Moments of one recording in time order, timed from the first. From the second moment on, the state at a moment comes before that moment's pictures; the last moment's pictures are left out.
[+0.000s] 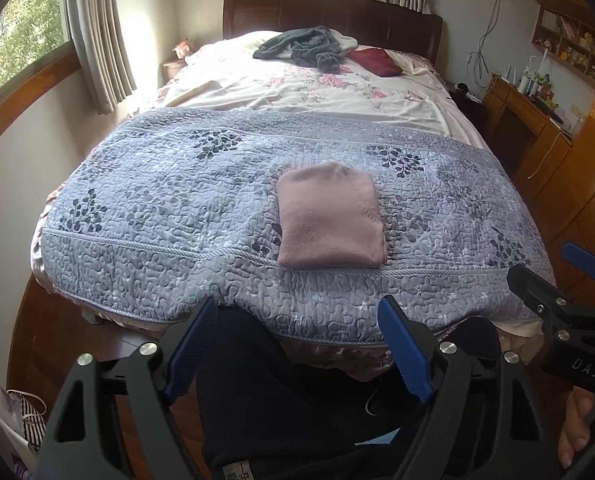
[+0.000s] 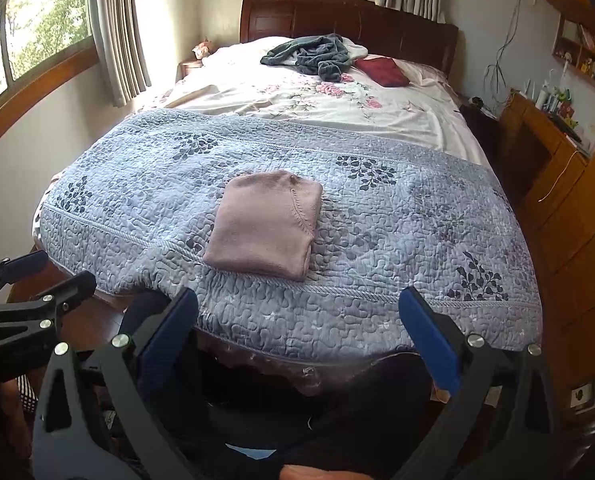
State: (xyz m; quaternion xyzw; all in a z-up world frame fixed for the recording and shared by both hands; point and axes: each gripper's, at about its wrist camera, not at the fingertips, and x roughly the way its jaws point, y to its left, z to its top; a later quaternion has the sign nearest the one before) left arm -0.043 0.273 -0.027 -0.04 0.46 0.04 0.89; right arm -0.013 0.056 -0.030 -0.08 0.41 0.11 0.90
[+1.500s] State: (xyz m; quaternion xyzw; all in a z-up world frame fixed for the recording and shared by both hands) left arm -0.040 0.278 -0.026 -0.04 0.45 0.04 0.89; right arm -0.014 0.057 -0.033 -0.07 0.40 0.12 0.90
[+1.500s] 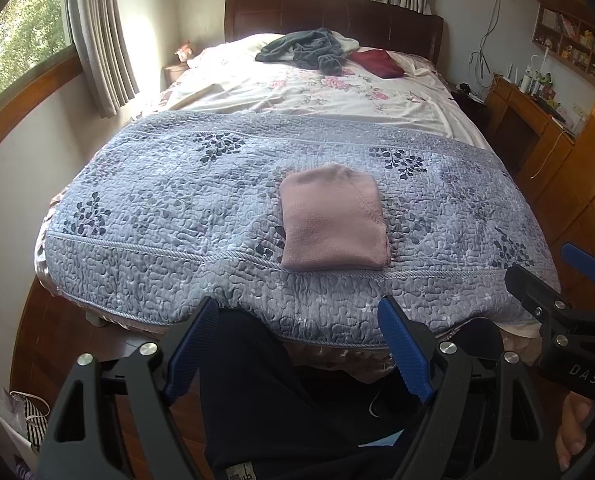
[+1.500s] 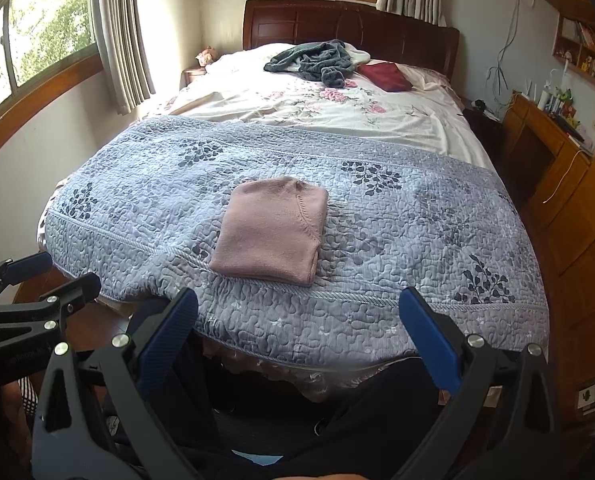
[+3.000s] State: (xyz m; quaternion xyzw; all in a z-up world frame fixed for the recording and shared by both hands) left arm -0.041 0.276 -0.027 -0.03 0.45 0.04 0.89; right arm -0.011 0.057 -0.036 -0.07 0.41 0.13 0.90
